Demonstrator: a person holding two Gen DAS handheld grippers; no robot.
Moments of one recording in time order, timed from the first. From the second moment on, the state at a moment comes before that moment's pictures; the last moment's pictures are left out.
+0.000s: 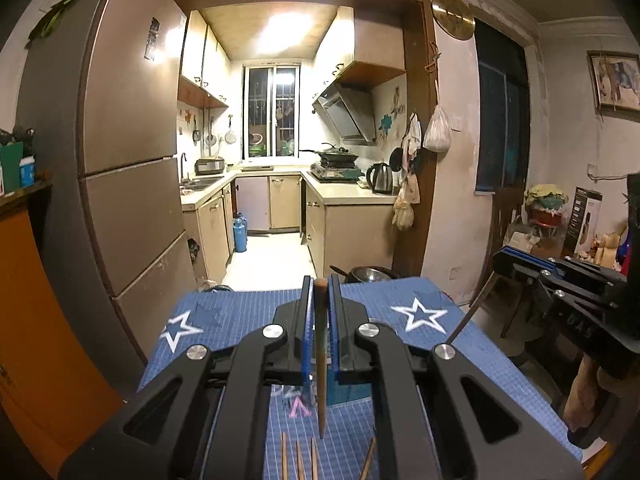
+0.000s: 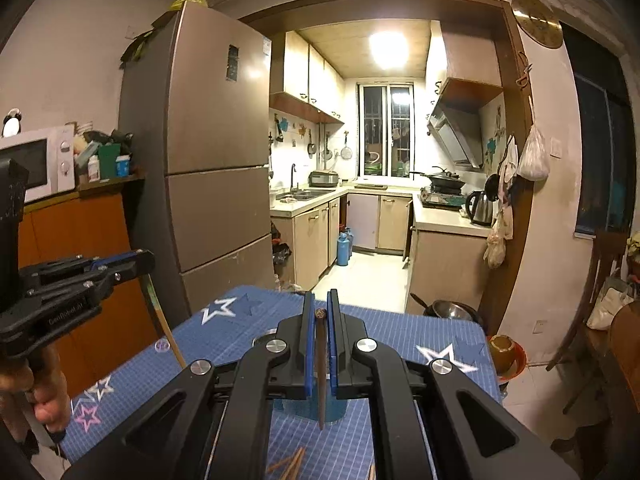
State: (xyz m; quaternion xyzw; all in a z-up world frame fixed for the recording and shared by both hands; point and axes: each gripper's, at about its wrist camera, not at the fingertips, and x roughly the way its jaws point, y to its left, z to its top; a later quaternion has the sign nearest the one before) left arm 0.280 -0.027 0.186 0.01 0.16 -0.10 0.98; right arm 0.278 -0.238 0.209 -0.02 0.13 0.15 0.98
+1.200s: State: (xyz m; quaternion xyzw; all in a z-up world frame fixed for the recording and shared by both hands) left arm 0.404 -0.051 0.165 -0.02 0.18 -0.08 0.98; right arm 0.406 -0.220 0.191 0.00 0.17 0.15 0.97
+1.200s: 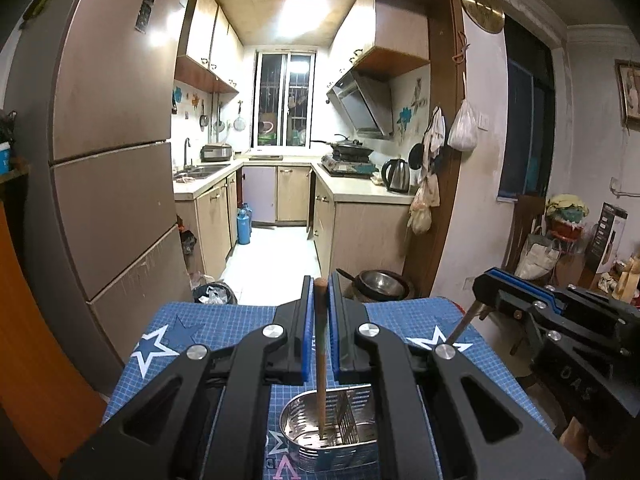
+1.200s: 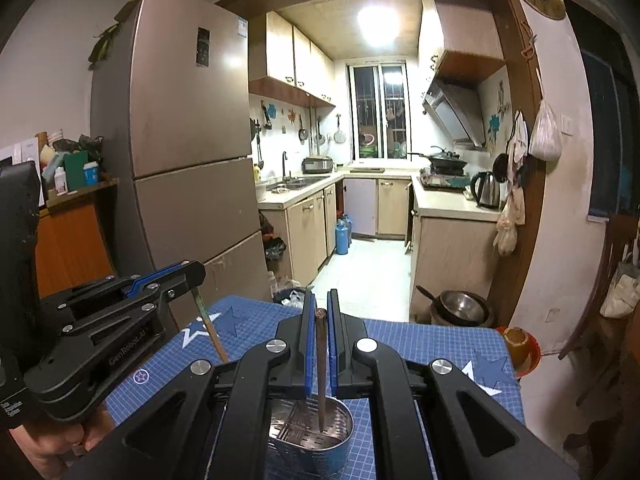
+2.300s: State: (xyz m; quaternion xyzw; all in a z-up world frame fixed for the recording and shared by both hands) left arm 0.259 -0.010 0.128 0.04 0.16 -0.10 0.98; right arm 0.219 -0.275 0.152 0.00 0.13 0.18 0.97
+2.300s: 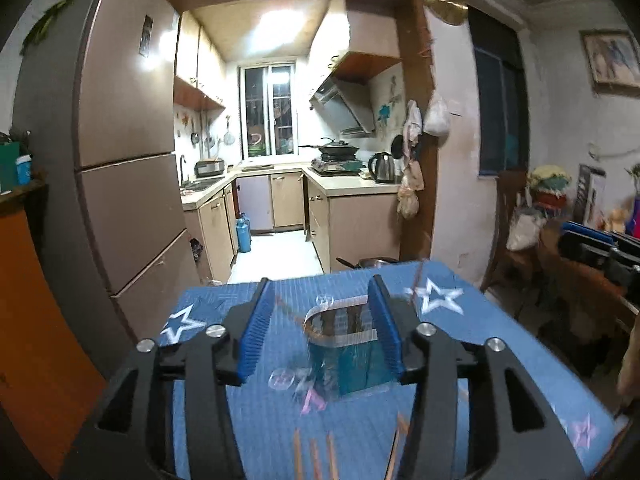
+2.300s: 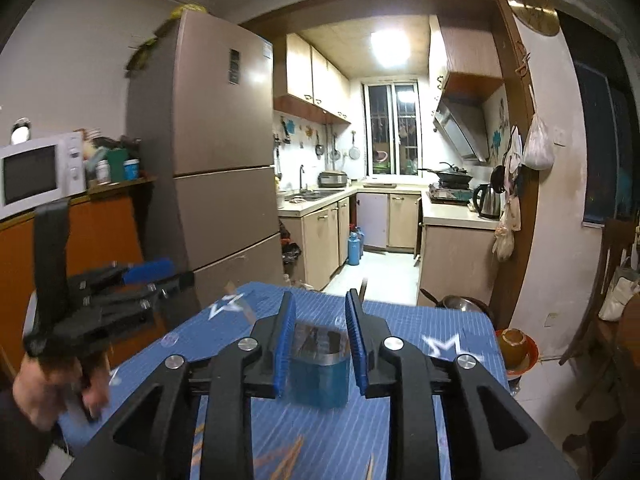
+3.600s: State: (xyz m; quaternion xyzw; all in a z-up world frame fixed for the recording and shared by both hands) left arm 0.149 0.040 -0.094 0.06 0.35 -0.13 0.93; right arm 0.114 -0.213 -0.093 -0.02 0.30 0.17 0.94
